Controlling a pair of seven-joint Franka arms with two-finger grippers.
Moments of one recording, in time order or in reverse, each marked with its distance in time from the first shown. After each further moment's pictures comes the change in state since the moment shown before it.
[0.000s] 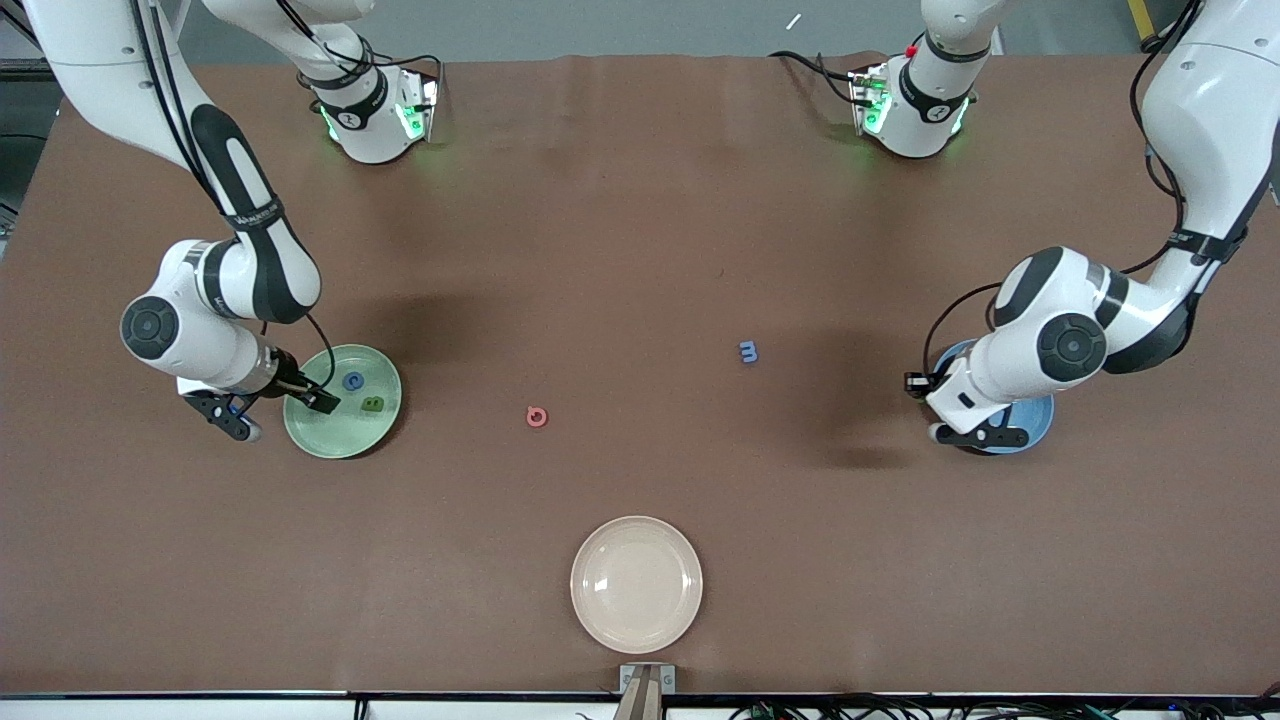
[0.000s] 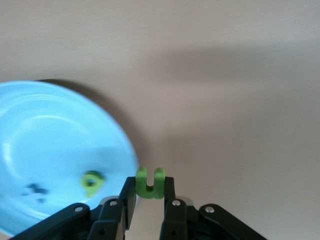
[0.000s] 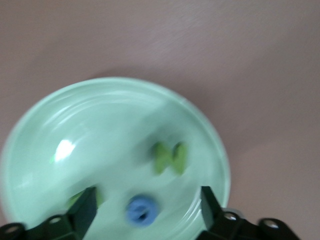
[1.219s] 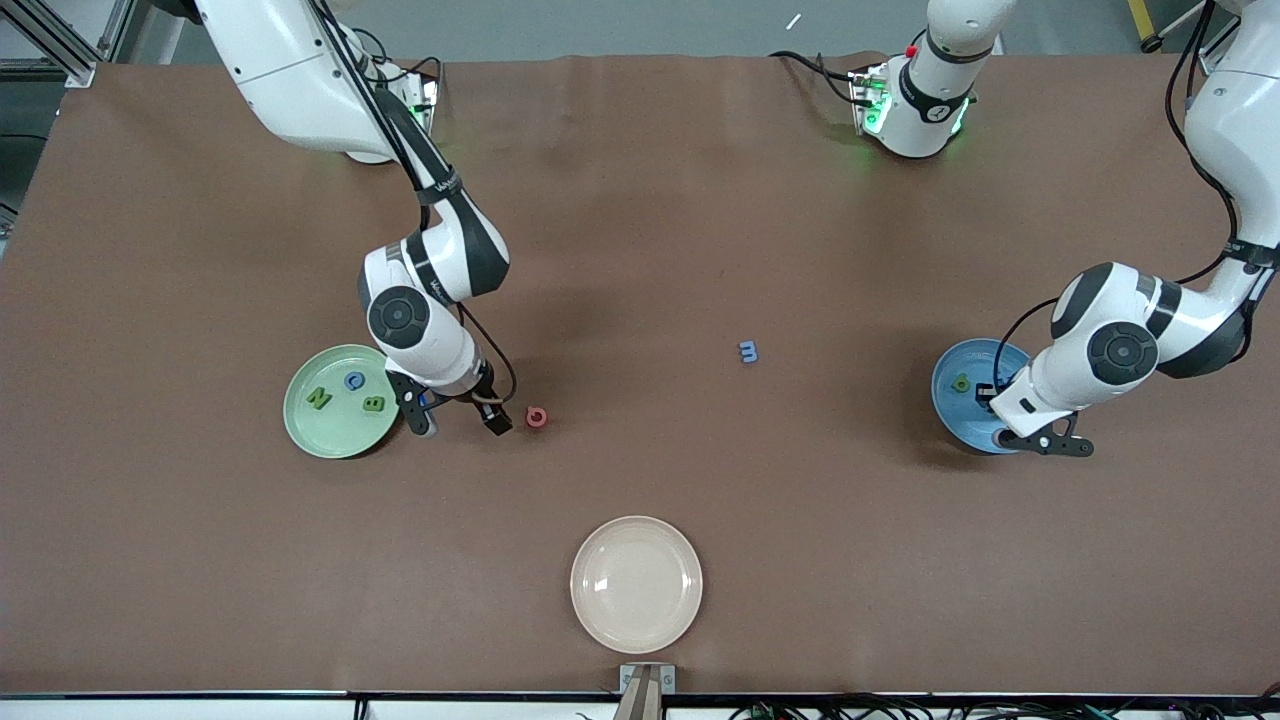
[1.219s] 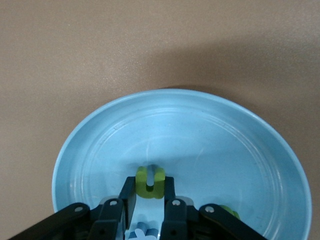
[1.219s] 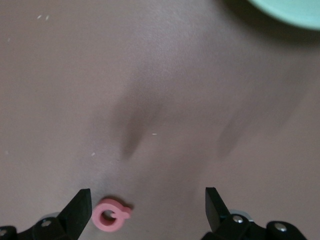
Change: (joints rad) left arm 0.103 0.081 0.070 -0.004 0.268 0.067 0.074; right arm 0.410 0.170 0.035 0.218 0.007 0.078 0.918
